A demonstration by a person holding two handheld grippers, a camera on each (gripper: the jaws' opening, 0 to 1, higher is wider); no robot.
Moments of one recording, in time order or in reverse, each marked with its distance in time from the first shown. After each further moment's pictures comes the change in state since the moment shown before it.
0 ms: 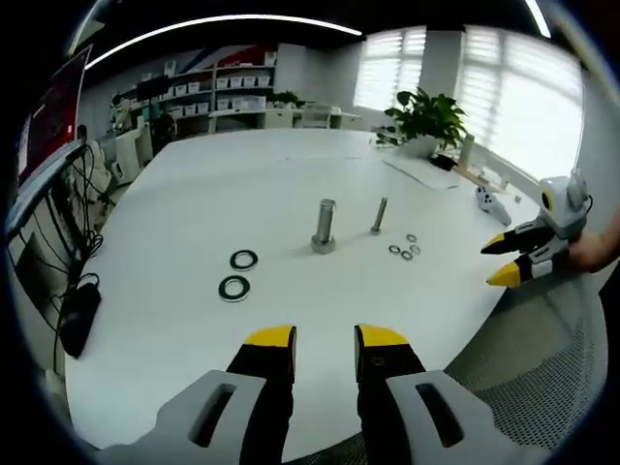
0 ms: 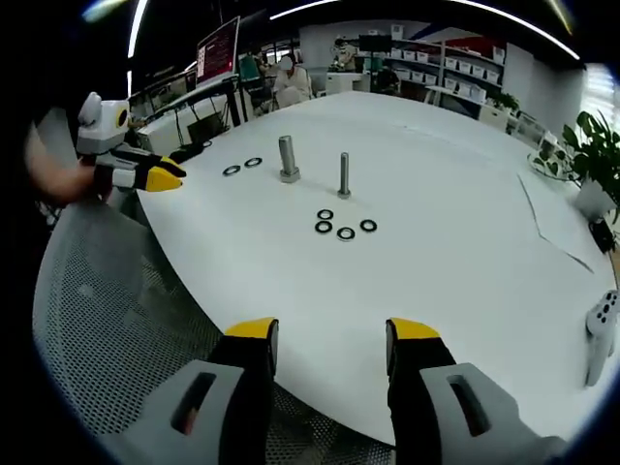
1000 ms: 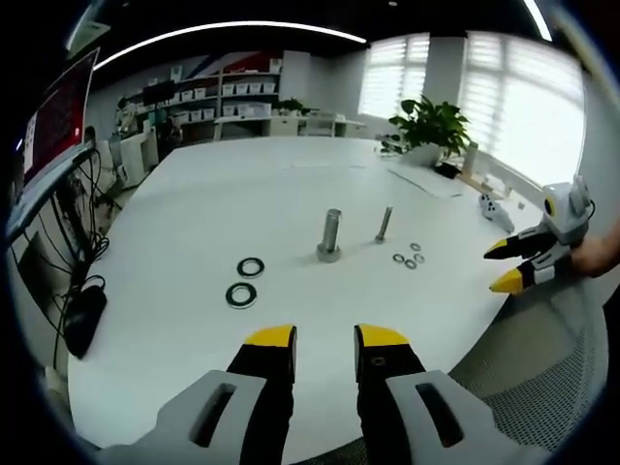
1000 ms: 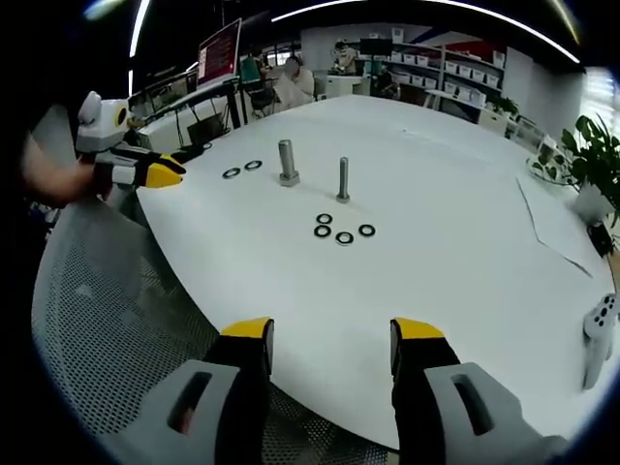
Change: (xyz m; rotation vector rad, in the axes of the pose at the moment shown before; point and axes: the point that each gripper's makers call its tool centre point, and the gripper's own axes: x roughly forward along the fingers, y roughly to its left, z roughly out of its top) left arm -0.002 0.003 0.005 -0.004 -0.031 0.018; right arm 0.000 -0.002 0.002 -0.010 -0.013 -0.007
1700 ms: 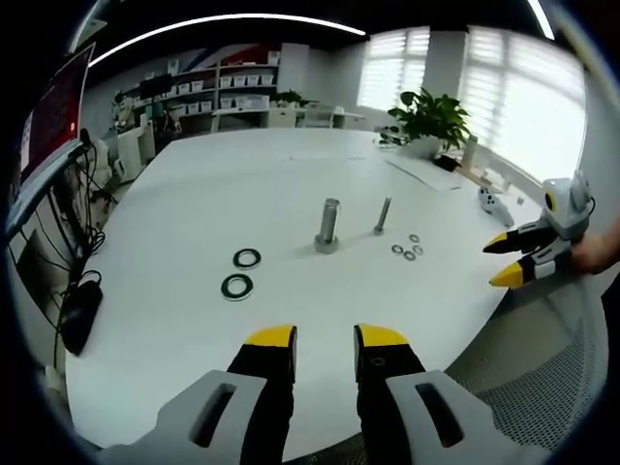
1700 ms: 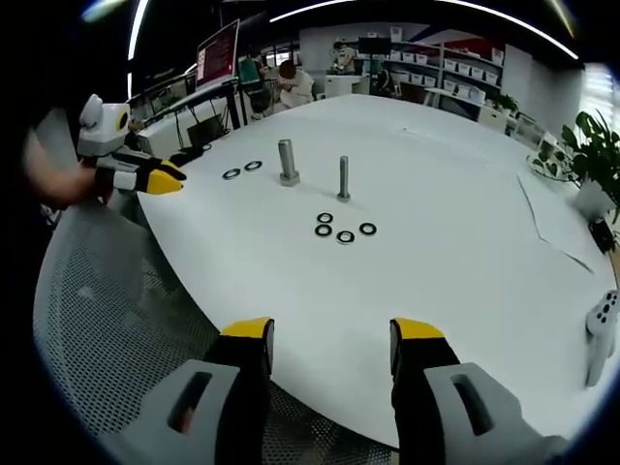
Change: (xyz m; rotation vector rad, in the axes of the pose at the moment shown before) left arm 0.002 -0.002 -0.007 -0.002 0.040 -0.012; right arm 0.000 0.002 -0.001 0.013 0.004 0.008
